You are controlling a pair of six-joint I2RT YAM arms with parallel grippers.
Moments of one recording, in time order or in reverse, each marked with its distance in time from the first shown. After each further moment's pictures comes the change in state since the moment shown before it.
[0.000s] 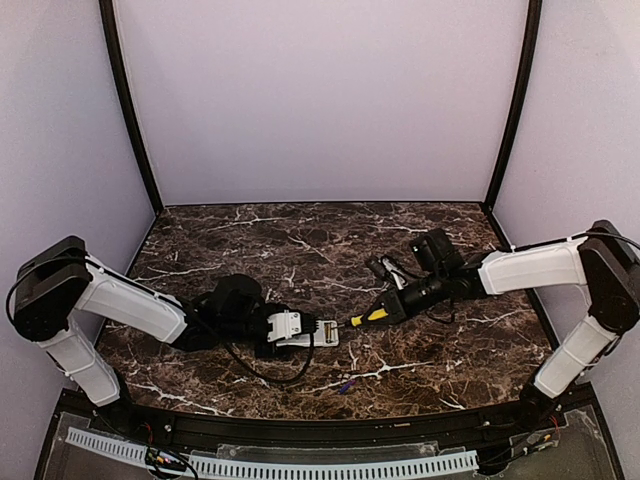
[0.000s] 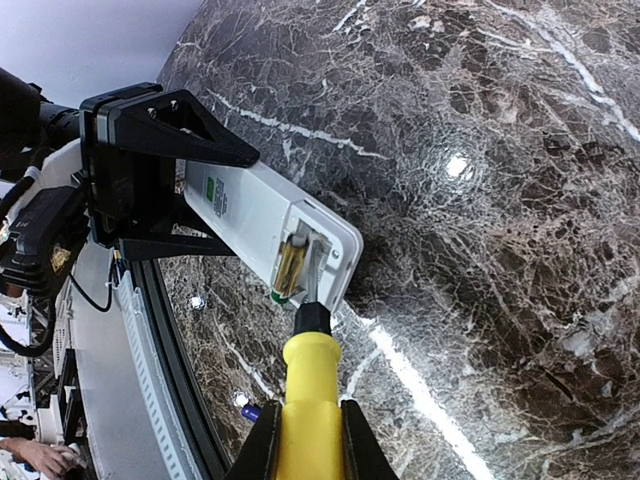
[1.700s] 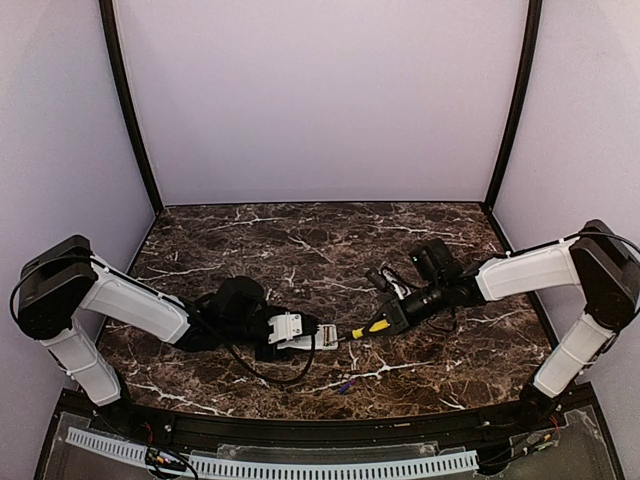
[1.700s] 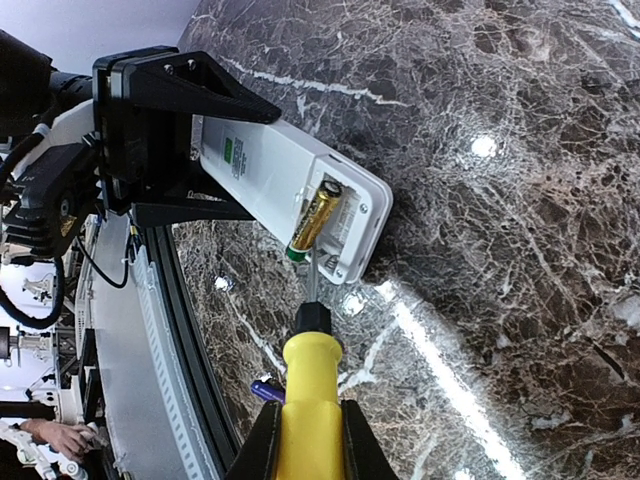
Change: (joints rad) left arm 0.000 0.027 0.007 -0.012 0.008 -0.029; right arm 0.000 0.031 -0.052 0.039 -0.080 0.005
